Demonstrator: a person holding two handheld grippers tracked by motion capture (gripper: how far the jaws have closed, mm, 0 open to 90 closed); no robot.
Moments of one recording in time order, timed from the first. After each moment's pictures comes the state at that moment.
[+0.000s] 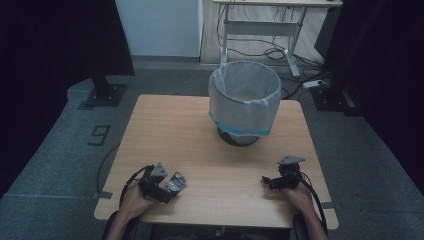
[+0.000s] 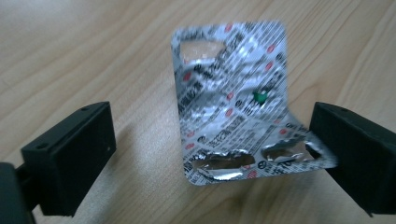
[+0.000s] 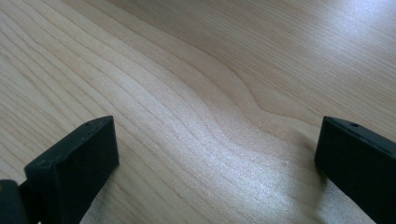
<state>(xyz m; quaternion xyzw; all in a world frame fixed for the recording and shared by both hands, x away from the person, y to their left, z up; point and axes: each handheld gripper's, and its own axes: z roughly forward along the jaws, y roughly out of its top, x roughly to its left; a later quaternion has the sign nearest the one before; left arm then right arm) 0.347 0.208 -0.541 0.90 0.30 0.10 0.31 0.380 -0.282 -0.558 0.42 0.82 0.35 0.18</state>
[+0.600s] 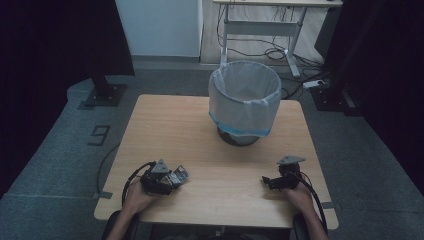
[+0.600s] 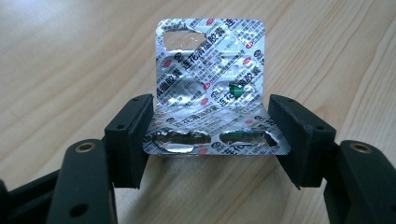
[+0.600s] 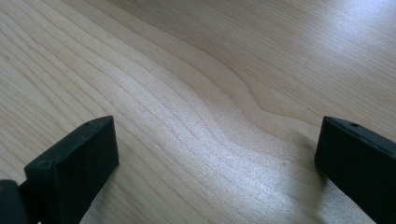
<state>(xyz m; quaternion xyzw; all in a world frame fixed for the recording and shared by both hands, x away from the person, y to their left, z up) 0.358 0.206 -0.535 0.89 0.29 0.11 0.34 0.379 -0.282 -0.558 0.42 0.82 0.35 0.18</state>
